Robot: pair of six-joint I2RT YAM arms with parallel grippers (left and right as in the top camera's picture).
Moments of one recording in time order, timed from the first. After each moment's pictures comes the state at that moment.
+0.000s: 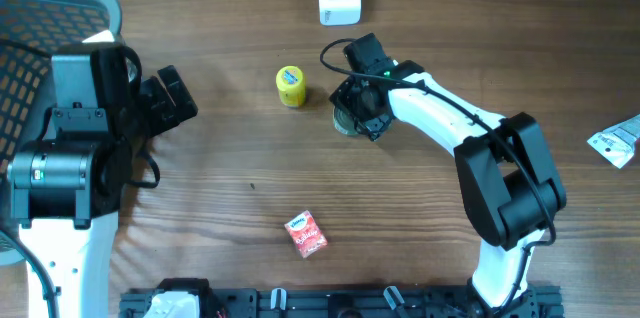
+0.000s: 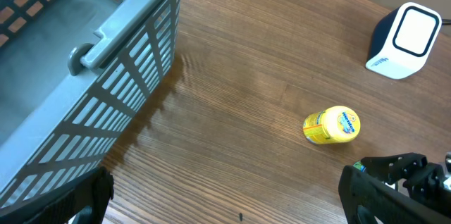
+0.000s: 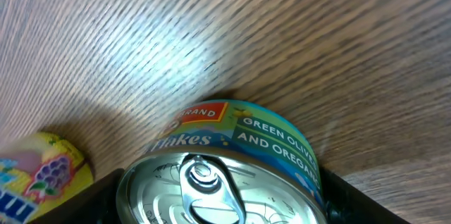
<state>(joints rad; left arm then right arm) -0.04 1.15 1.47 -1.19 -0.17 -0.41 0.48 2.01 1.33 -0.59 -0.16 1.18</state>
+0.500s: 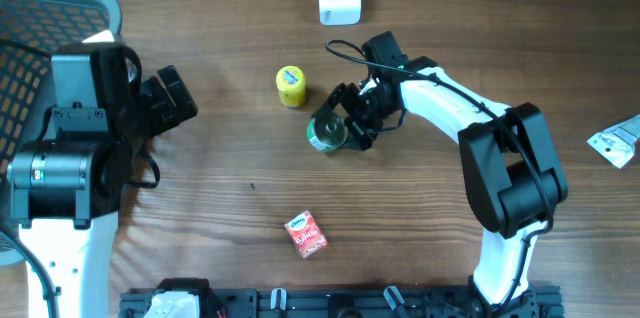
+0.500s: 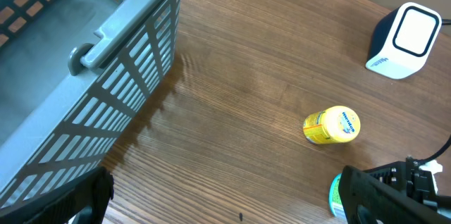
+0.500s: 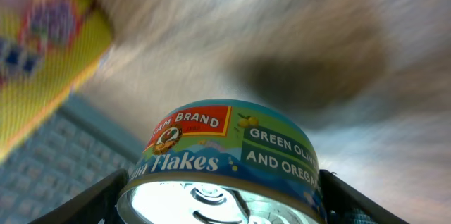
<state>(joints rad) -0.04 1.15 1.47 -1.19 -0.17 -0.41 0.40 2.05 1.32 -0.62 -0.77 1.10</state>
